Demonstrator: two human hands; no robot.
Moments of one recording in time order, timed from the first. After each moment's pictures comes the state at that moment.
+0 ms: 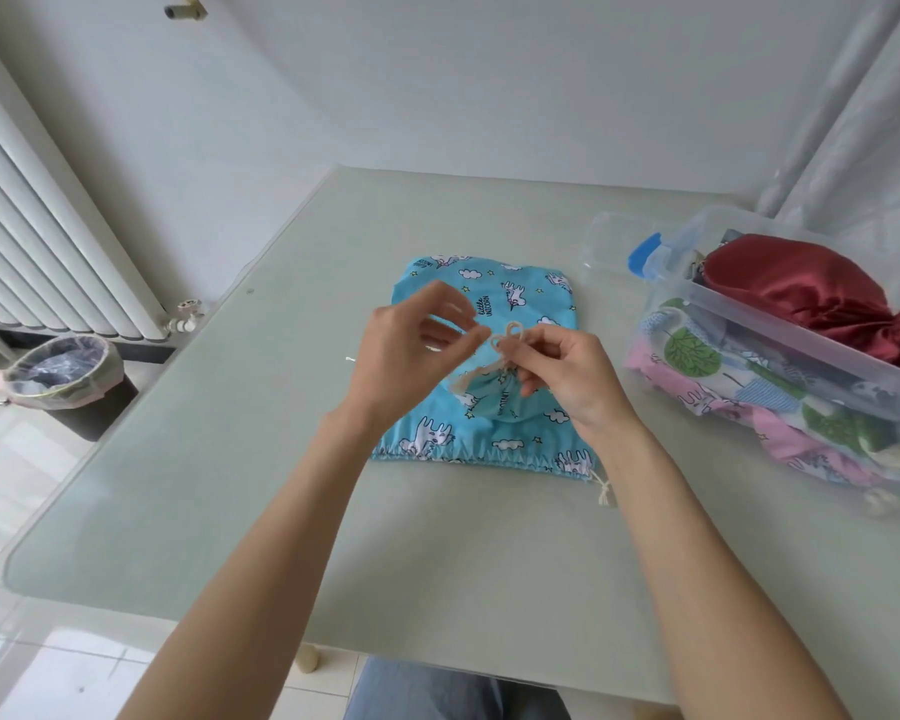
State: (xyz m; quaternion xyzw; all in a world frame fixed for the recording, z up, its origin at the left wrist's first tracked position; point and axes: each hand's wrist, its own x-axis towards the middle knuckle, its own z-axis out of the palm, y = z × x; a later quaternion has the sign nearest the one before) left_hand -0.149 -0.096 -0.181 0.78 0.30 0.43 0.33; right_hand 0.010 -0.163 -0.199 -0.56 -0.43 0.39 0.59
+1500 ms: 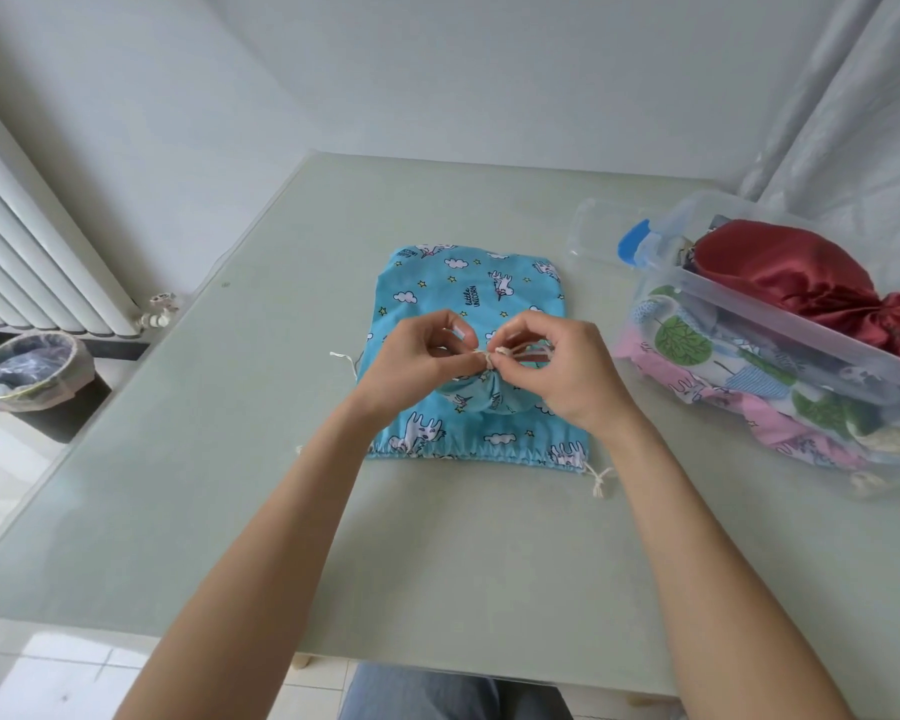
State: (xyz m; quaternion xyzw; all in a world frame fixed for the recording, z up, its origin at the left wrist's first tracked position) left_hand -0.137 -0.087 -0.200 0.71 0.32 0.28 0.56; right_hand 0.018 -0.167 -0.201 -0.62 -0.61 0.17 0.47
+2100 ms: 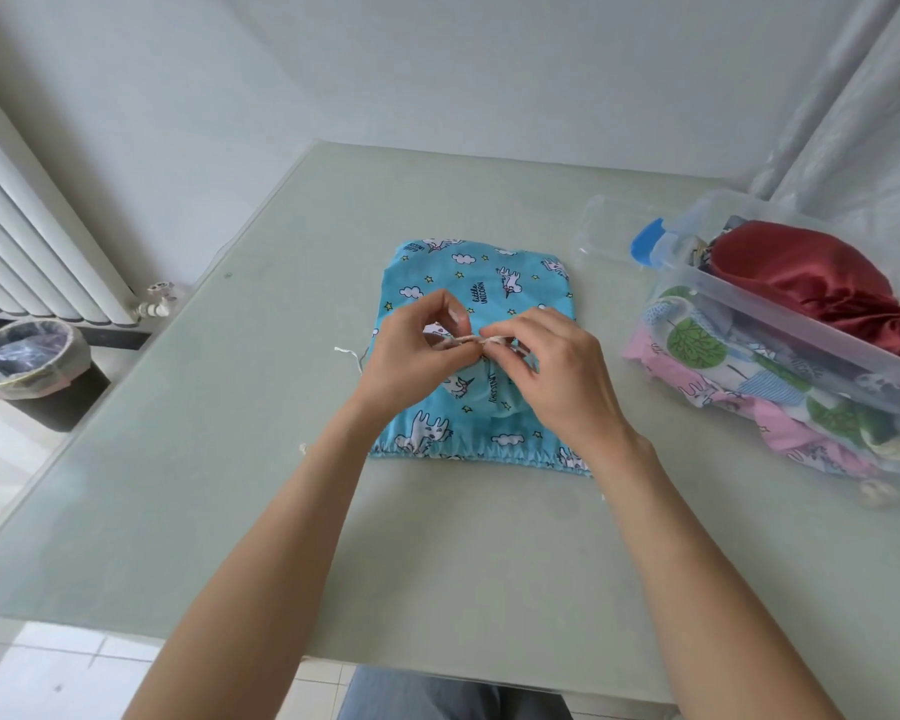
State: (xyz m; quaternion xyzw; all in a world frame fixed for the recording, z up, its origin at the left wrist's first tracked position) left_hand -0.140 -0.083 -0.202 0.72 0.32 0.37 0.49; right_hand 0.004 -0.157 -0.211 -0.61 -0.68 -0.10 0.40
